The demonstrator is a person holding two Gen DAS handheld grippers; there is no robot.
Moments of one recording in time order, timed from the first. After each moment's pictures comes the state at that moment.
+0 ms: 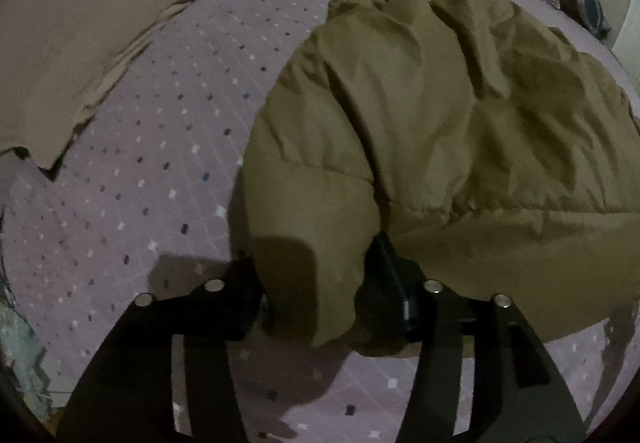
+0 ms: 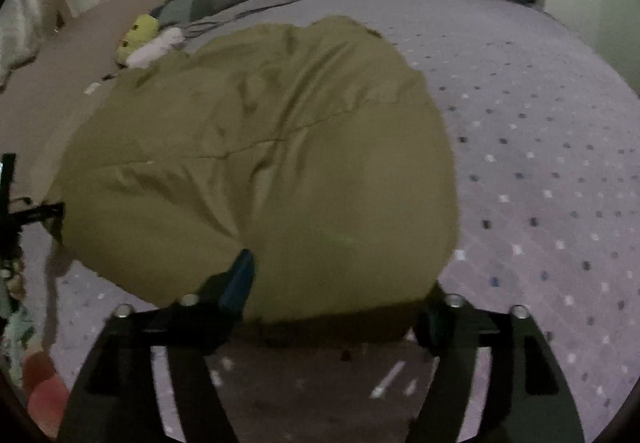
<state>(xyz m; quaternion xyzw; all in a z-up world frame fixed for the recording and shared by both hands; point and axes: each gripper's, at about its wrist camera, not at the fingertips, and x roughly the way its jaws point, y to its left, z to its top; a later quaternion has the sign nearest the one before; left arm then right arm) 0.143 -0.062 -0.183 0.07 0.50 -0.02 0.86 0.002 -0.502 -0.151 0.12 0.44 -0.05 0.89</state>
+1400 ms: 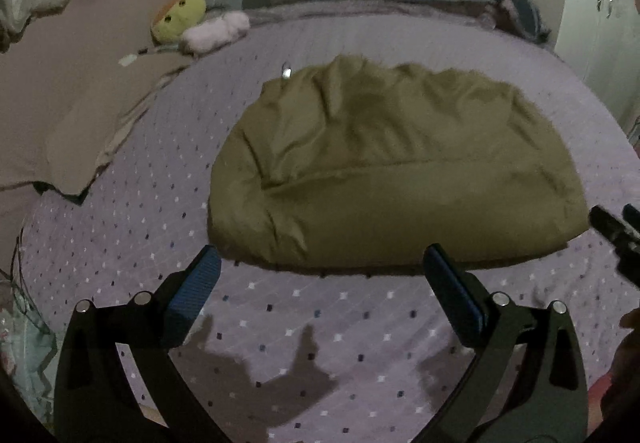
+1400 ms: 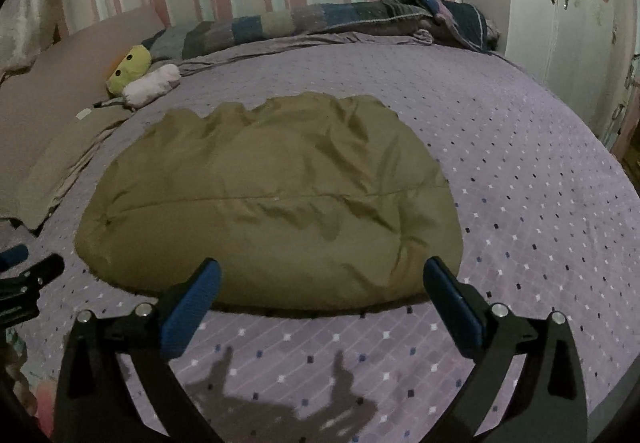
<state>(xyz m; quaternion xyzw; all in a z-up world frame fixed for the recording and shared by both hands) -0.009 -0.116 -0.082 0.09 0.40 -0.08 0.91 -0.056 -0.381 -0.052 0.09 0.38 -0.12 0.91</state>
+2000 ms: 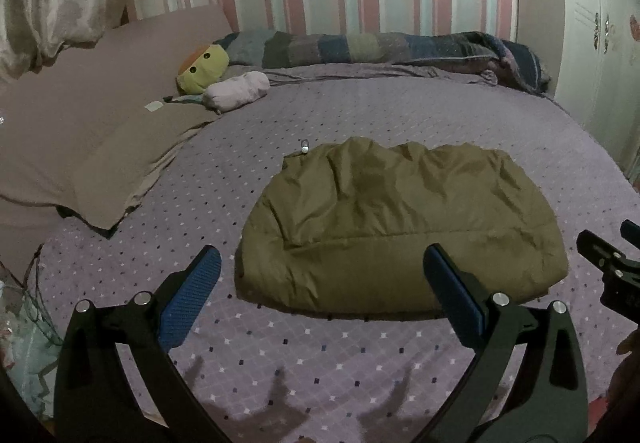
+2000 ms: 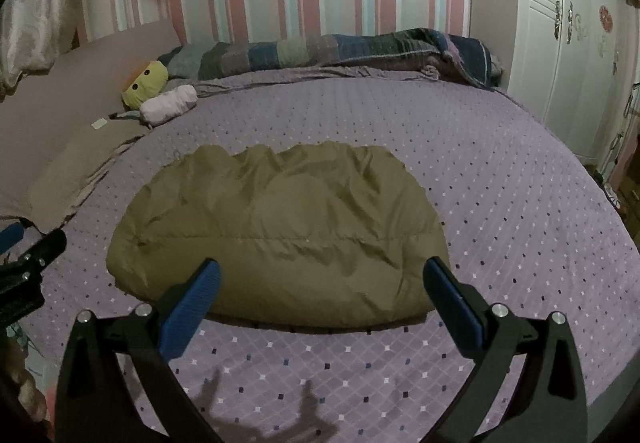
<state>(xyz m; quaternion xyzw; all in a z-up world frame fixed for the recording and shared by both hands) -0.050 -0.113 -0.013 0.07 0.31 -0.06 0.95 -0.070 -0.359 0.016 0.07 0.34 -0.12 0.93</state>
